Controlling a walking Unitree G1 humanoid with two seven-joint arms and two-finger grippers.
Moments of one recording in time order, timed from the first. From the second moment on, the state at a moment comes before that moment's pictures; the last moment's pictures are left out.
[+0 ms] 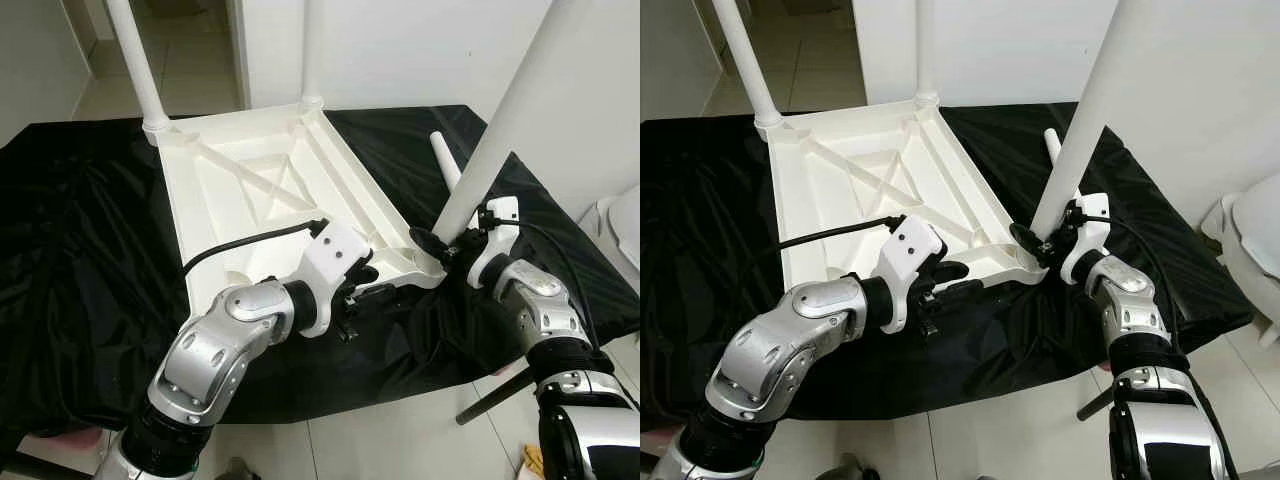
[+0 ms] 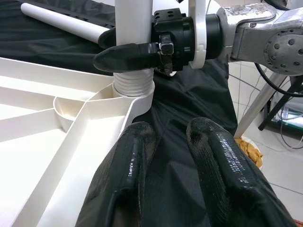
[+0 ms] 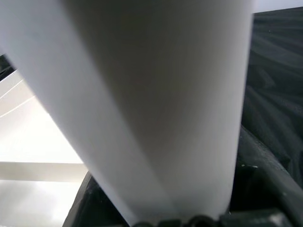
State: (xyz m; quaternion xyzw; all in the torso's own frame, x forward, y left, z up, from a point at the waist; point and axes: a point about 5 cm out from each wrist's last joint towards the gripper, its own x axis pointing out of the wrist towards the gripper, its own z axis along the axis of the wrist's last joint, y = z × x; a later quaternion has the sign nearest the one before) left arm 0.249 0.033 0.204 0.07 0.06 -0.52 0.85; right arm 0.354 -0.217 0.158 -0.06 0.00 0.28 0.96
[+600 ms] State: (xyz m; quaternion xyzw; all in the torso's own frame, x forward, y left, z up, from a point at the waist) left arm 0.249 0.033 0.204 0.07 0.06 -0.52 0.85; right arm 0.342 -0.183 0.153 0.01 -0.04 0.15 0.99
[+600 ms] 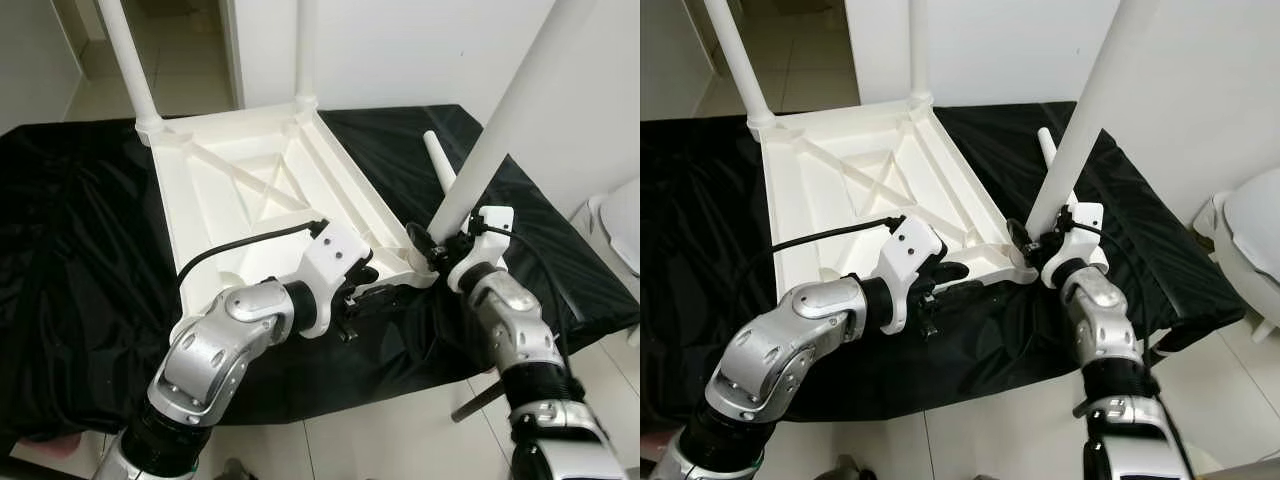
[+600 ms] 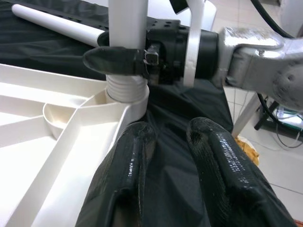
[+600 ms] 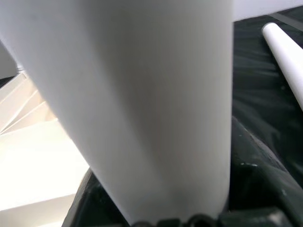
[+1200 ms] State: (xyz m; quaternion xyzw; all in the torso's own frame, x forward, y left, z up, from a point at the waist) left arm 0.257 0.038 0.201 0.07 0.05 -0.50 0.86; right arm 0.322 -0.111 0.160 0.06 -0.03 0.02 1.00
